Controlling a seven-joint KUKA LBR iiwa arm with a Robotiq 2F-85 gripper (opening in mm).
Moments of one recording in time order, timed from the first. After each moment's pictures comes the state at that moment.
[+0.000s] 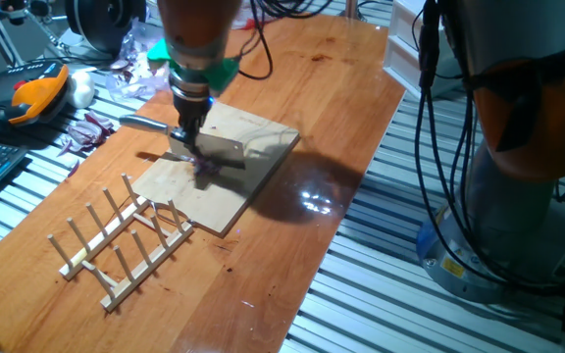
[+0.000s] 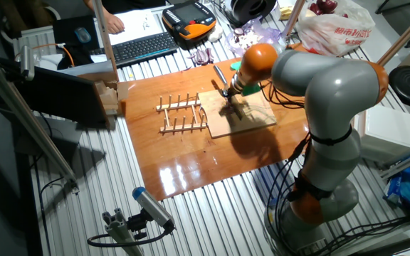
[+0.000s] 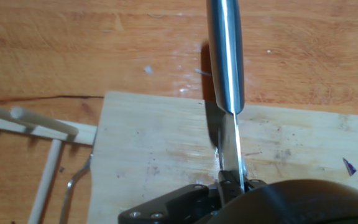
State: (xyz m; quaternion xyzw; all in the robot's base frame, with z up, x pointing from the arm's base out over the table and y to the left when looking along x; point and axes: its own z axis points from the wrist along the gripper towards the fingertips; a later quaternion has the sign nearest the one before) arm 0.594 0.045 0.085 -0.04 0.99 0.02 0.14
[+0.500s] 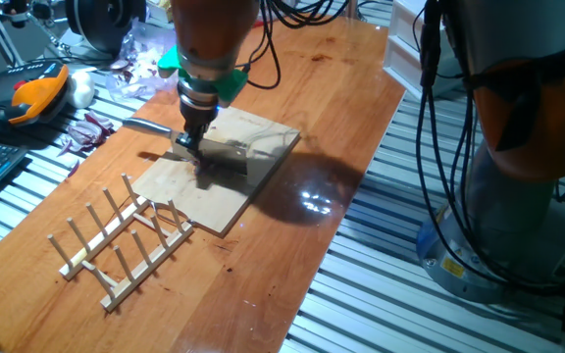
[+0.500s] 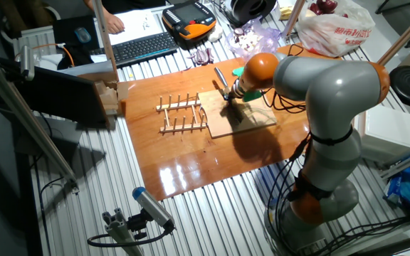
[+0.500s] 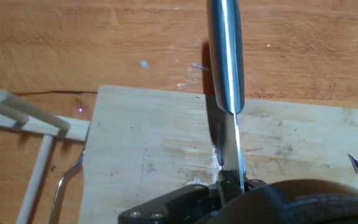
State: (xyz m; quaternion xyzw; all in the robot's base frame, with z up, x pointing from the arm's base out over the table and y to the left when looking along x) arm 0.592 0.046 0.075 -0.04 0.99 0.02 0.15
